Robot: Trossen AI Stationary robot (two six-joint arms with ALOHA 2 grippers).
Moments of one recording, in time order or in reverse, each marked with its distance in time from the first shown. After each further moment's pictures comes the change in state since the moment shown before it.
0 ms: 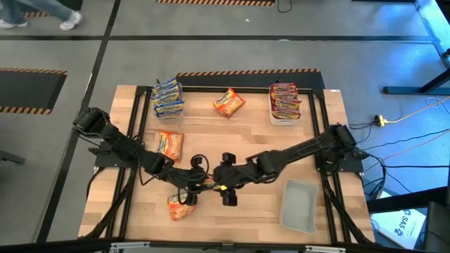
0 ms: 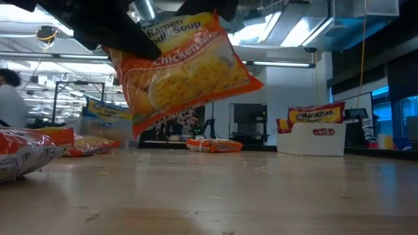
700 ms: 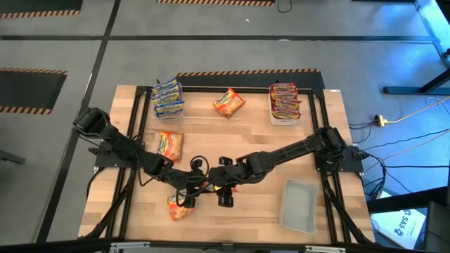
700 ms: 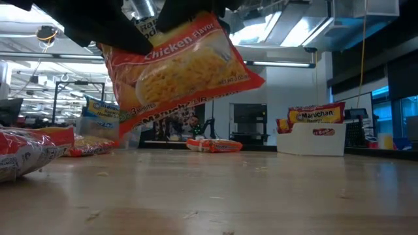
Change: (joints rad) left arm -0.009 0.001 -0.001 0.017 0.033 0.010; right arm -0.031 0.121 0.072 -0.067 -0.155 0.069
